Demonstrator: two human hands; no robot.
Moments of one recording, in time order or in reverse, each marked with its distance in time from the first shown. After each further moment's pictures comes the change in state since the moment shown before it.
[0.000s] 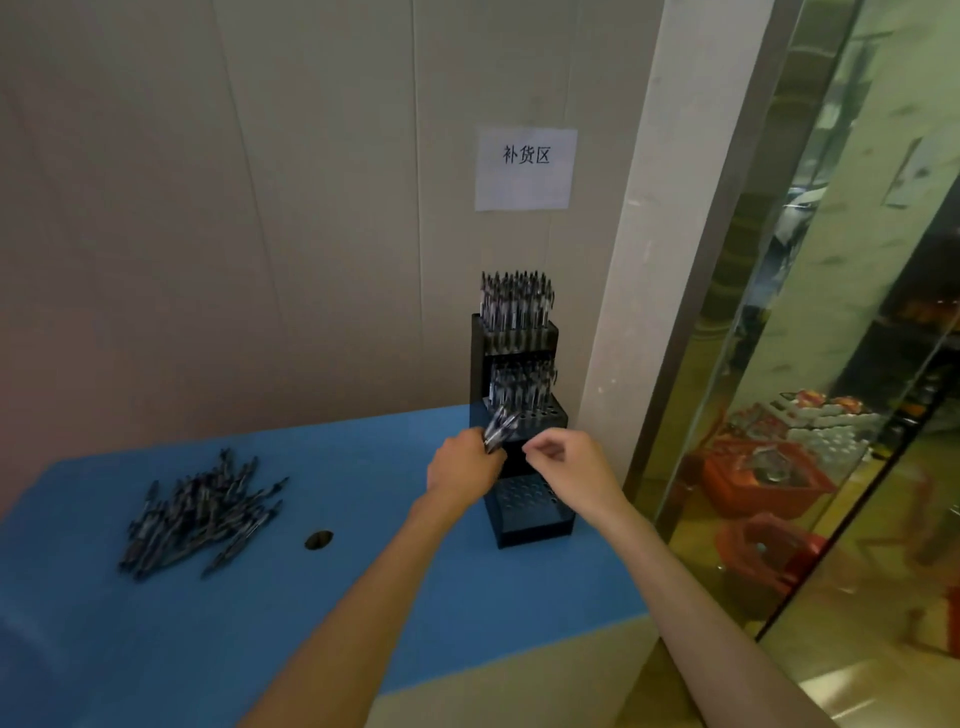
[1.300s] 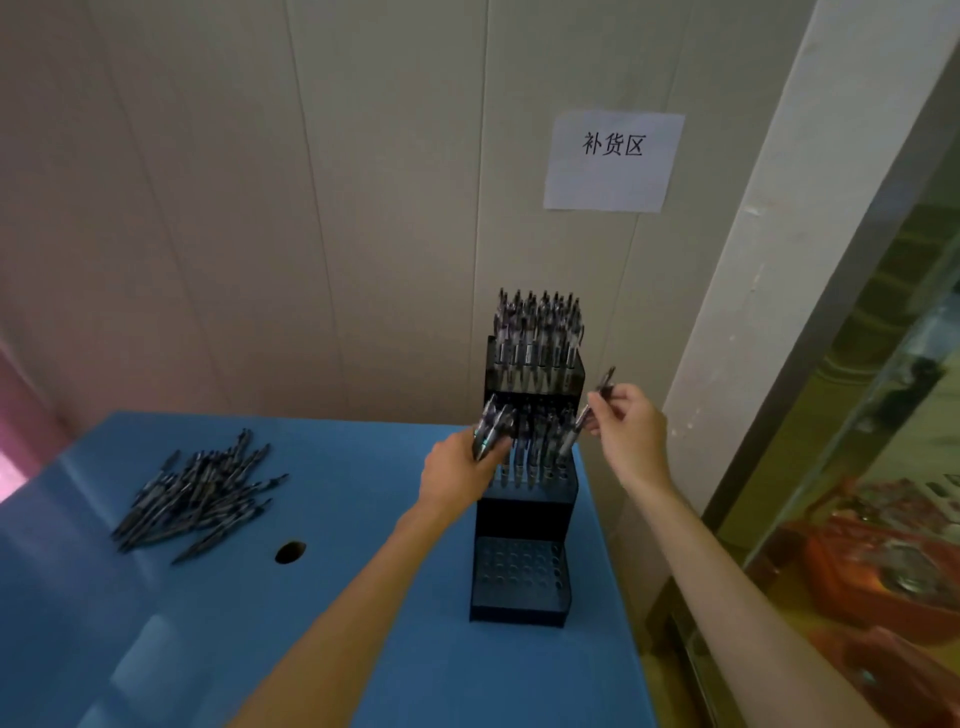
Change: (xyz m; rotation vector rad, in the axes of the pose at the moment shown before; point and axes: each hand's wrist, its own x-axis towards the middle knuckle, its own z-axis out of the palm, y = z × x) left_hand 0.118 0.019 0.048 -0.163 0.244 -0.073; right_hand 0.195 0.073 -0.063 0.244 0.138 -0.057
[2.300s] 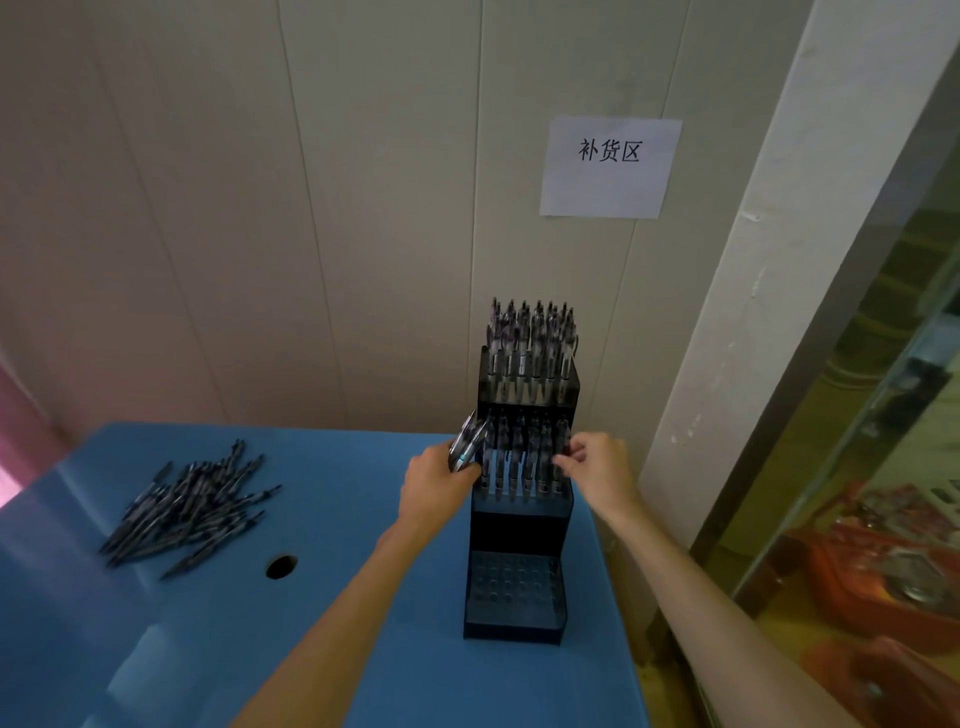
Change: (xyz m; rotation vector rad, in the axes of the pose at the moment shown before) left_hand 0.006 -0.011 -0.003 -0.083 0.076 -0.100; right_hand 0.007 0.045 0.024 -0.381 -0.256 -0.080
